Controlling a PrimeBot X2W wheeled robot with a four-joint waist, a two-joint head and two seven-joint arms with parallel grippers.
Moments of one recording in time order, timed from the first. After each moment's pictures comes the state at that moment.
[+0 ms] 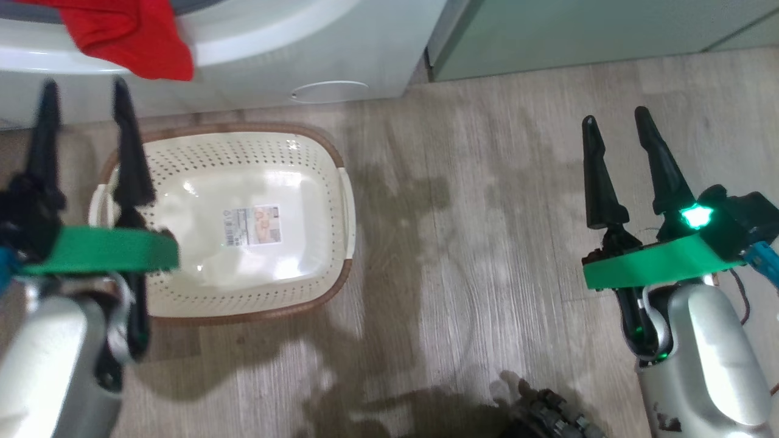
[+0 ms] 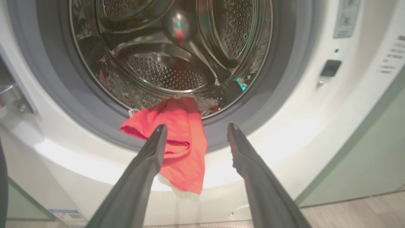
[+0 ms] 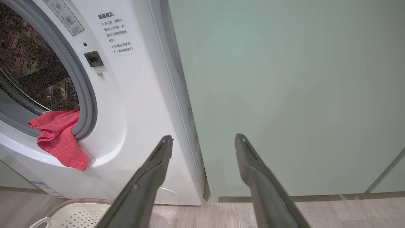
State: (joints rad) left arm -0.34 0.45 -0.28 -0.15 -0.48 0.39 -0.22; right arm -0.28 -0.05 0.03 0.09 0.27 0.13 -0.26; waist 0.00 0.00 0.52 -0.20
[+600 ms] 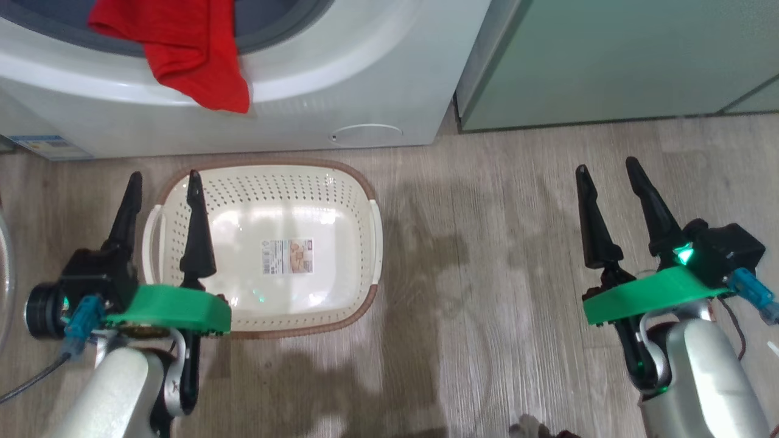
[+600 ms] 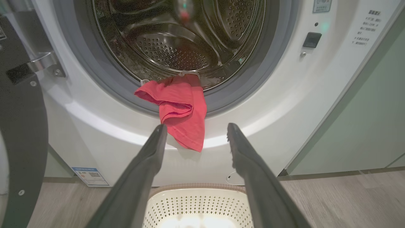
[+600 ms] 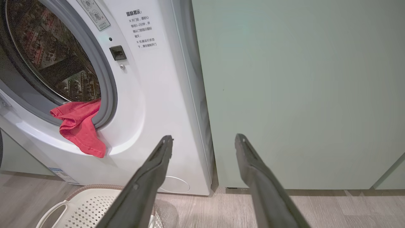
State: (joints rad) left arm -0.20 0.36 -0.34 -0.06 -0.46 0.37 -0.25; right arm -0.19 -0.05 0.01 0.12 0.23 0.13 -0.21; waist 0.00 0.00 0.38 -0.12
